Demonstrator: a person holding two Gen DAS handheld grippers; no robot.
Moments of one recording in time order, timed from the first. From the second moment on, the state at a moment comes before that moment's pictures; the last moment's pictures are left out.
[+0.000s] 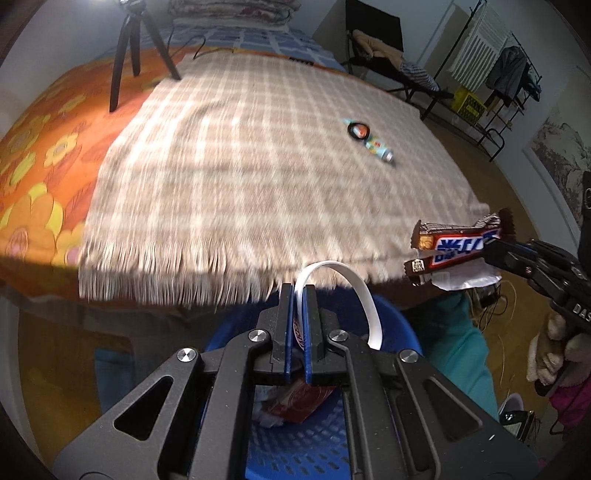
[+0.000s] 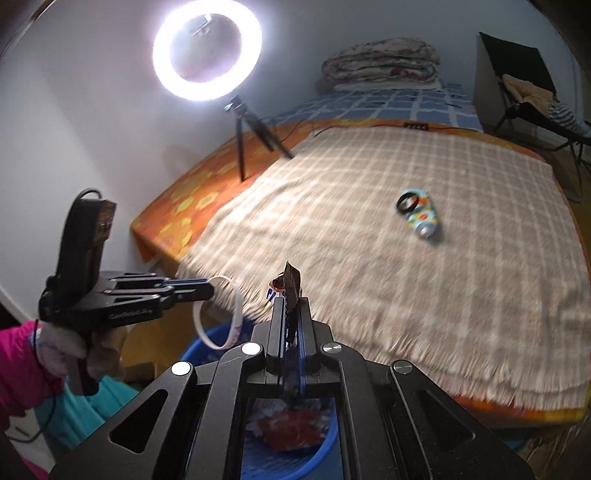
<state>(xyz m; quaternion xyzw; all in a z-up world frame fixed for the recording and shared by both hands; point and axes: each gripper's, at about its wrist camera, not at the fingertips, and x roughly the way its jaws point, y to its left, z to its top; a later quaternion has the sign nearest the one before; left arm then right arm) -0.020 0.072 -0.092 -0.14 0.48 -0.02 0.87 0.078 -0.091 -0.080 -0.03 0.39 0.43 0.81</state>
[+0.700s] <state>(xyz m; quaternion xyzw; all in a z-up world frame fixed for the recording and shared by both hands) -0.034 0.052 -0.120 -0.14 0.51 -0.03 0.85 0.023 -0.083 -0.135 -0.04 0.46 0.44 0.77</state>
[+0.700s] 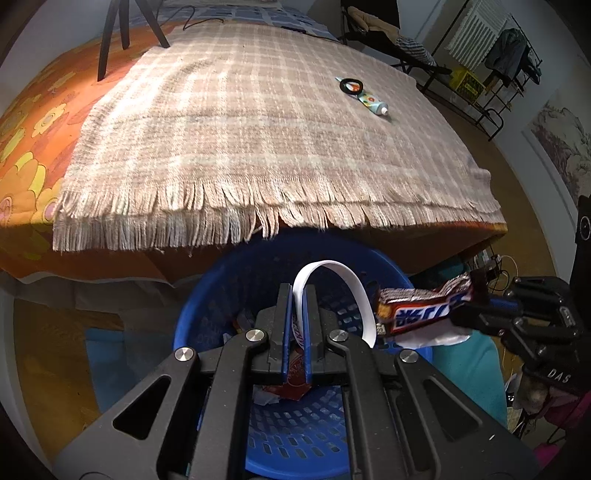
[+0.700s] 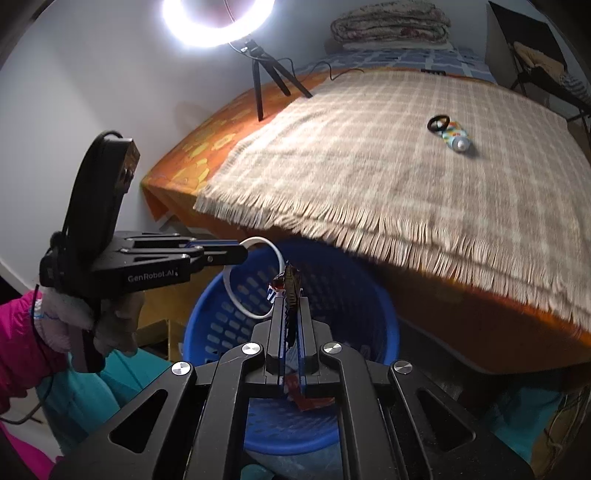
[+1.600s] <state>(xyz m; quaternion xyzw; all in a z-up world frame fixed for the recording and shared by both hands) -0.032 0.049 -0.124 -0.13 0.52 -0.02 0.85 0.012 -0.081 -0.160 -0.07 0.49 0.41 0.77</state>
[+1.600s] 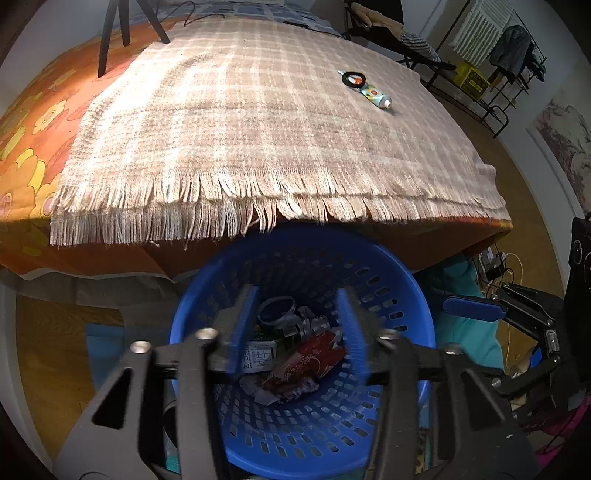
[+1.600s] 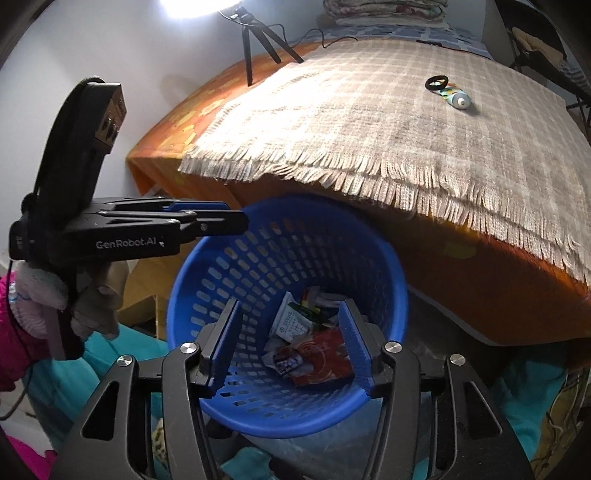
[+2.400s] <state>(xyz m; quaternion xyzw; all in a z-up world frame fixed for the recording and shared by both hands) 0.007 0.046 -0.095 -0.12 0.49 0.00 0.86 0.040 -0.094 -0.146 -0.13 0.45 0.31 0.82</state>
